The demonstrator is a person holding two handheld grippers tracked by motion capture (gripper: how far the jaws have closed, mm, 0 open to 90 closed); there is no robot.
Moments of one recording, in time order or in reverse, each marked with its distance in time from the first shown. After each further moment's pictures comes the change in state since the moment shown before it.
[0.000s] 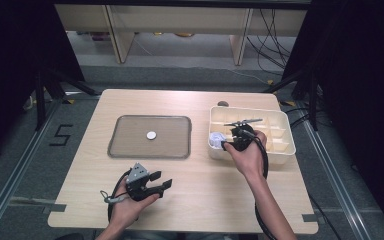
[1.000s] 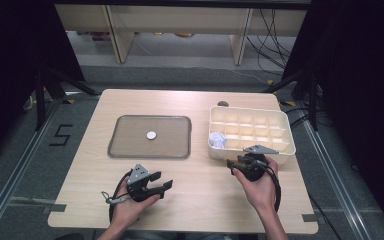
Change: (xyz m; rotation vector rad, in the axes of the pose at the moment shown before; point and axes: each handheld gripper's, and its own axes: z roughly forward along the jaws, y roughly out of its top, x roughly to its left) left arm 0.000 -0.005 0.004 0.004 0.013 -0.003; right arm 0.001 -0.078 -0.029 -0.163 0.081 -0.015
